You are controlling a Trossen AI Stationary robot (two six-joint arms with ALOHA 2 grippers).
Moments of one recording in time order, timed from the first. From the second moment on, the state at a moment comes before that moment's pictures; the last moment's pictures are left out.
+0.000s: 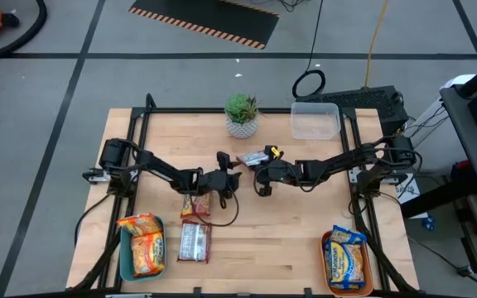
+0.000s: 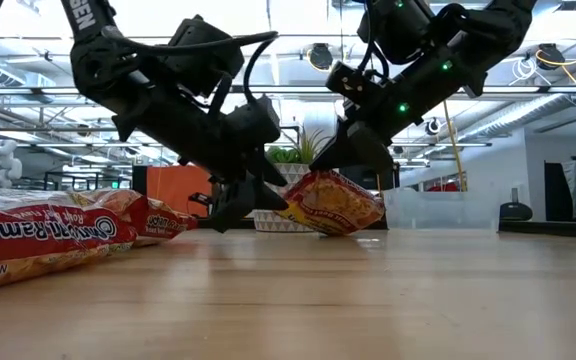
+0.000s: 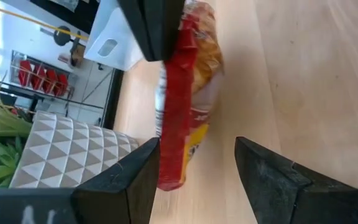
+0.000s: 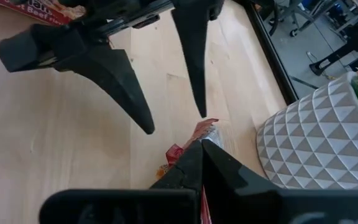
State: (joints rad) left arm -0.06 1.89 0.76 0.61 -0.60 0.66; right arm 0.01 1.63 0.73 0.33 0.41 -0.33
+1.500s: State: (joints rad) left arm 0.05 1.90 0.76 0.60 -0.30 0.50; right arm 0.01 1.63 0.73 0.41 0.21 -0.35
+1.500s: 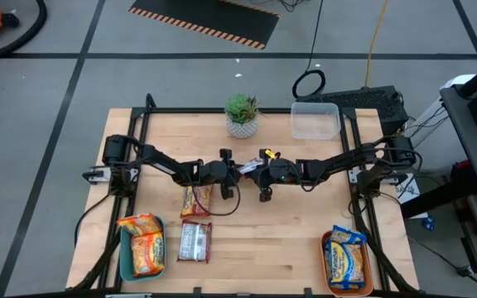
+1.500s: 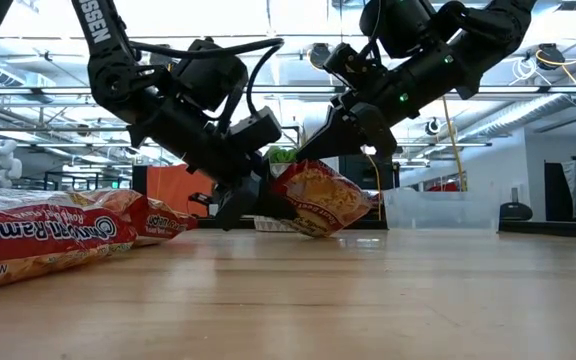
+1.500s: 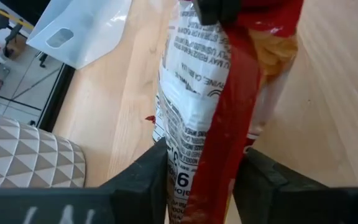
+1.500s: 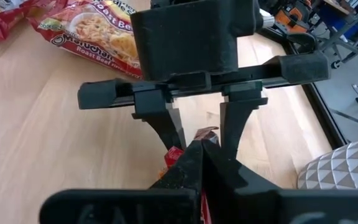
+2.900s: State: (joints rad) left arm 0.04 1.80 0.76 0.57 -0.29 0.36; right arm 0.02 1.40 0.73 0.04 0.30 -0.14
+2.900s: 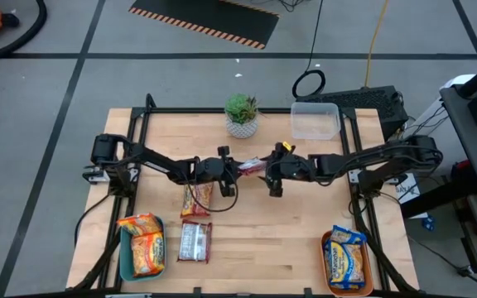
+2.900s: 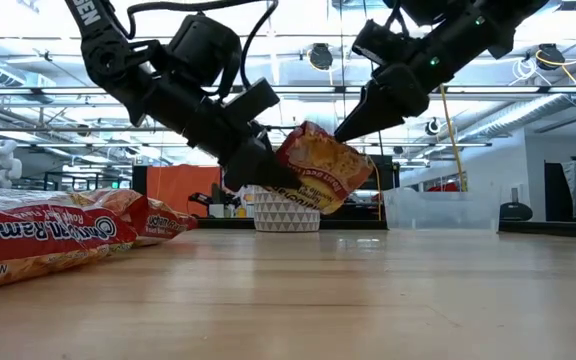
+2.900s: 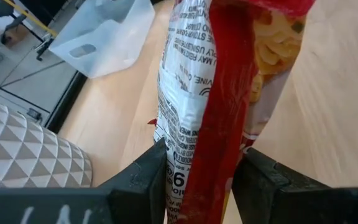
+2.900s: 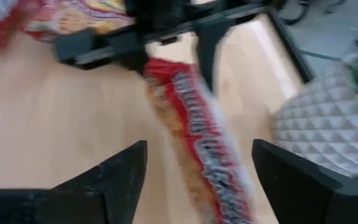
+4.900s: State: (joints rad) left arm -0.10 1.45 0.77 0.30 -0.54 0.15; right arm -0.02 1.29 0.70 0.01 0.54 -0.16
